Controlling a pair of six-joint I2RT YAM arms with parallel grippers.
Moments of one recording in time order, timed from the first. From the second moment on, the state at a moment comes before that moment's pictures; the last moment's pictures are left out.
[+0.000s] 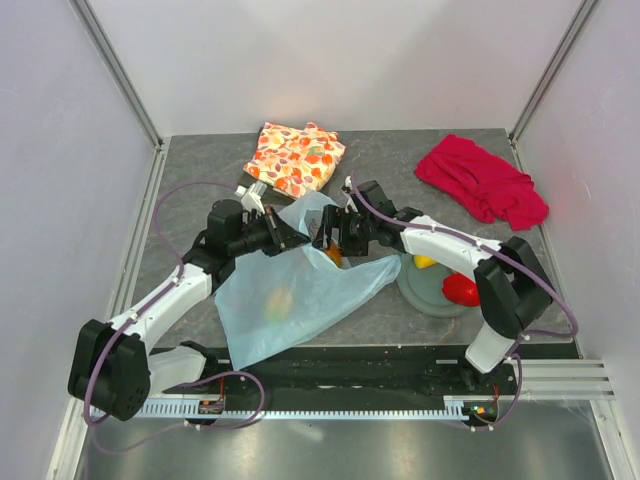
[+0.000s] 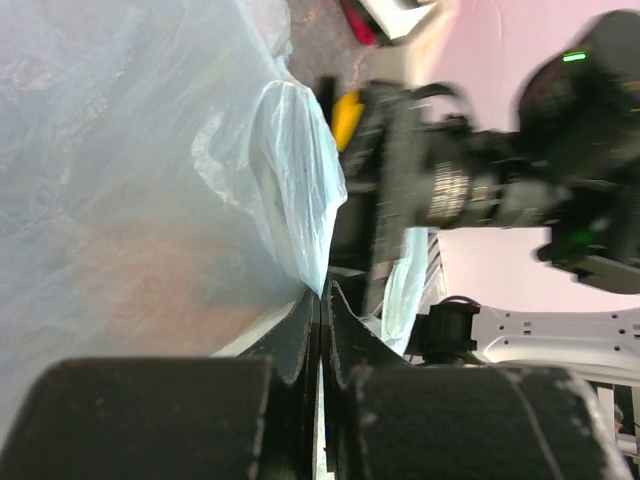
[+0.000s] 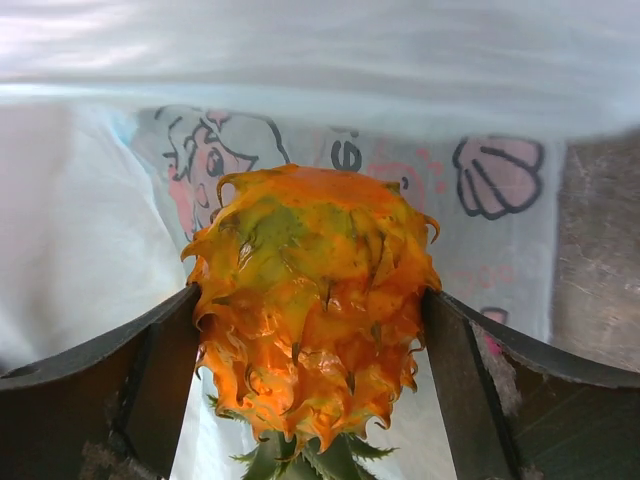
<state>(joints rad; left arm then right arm) -0.39 1.17 0.69 0.10 0.55 -0.84 0.66 1.71 1.15 -0.25 -0.34 0.74</state>
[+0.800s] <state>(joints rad) -0.38 1.18 0.66 0.01 0.52 -0.84 0.55 1.38 1.07 -0.39 -0.16 0.68</state>
